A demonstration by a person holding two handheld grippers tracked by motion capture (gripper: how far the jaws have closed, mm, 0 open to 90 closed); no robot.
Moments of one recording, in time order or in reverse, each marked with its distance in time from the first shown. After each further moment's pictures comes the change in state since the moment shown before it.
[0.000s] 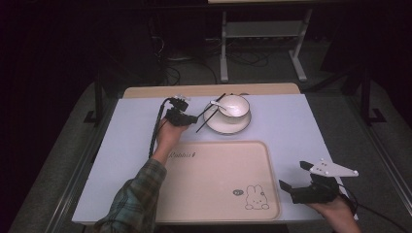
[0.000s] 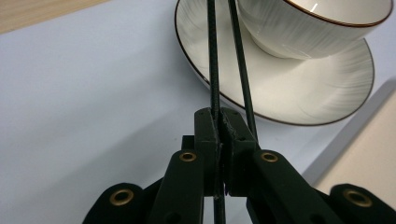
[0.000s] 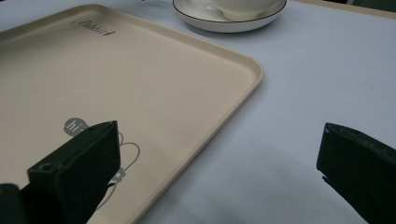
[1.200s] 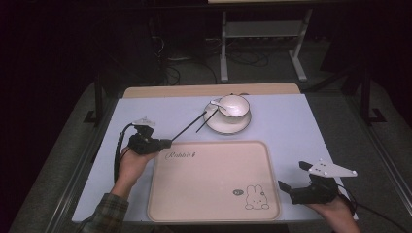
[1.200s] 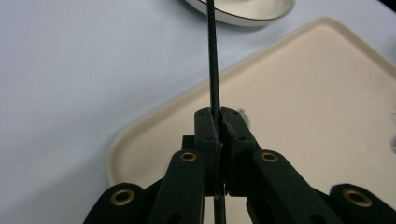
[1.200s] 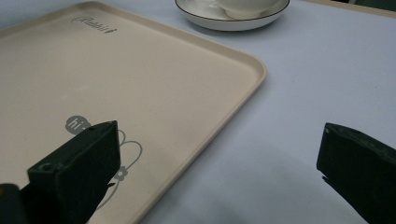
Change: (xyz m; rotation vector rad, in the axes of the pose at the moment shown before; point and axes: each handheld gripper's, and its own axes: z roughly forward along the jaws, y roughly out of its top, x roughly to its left) left arm -0.007 -0.092 -0.104 -0.034 -0.080 -0.044; right arm 0.002 0.000 0.001 0.006 0.002 -0.007
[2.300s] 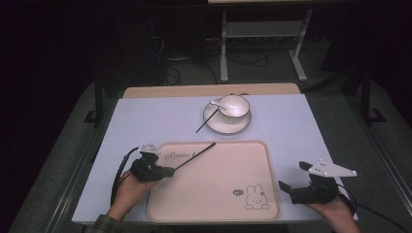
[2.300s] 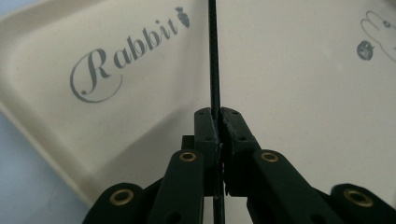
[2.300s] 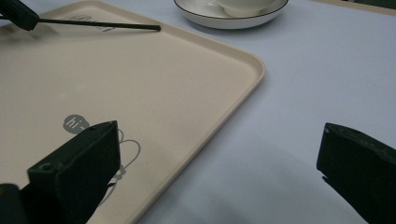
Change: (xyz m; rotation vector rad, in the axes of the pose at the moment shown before) left arm -0.033 -0.055 0.005 0.164 -0.089 0.072; right arm -0.001 0.000 0.001 0.005 -0.003 0.002
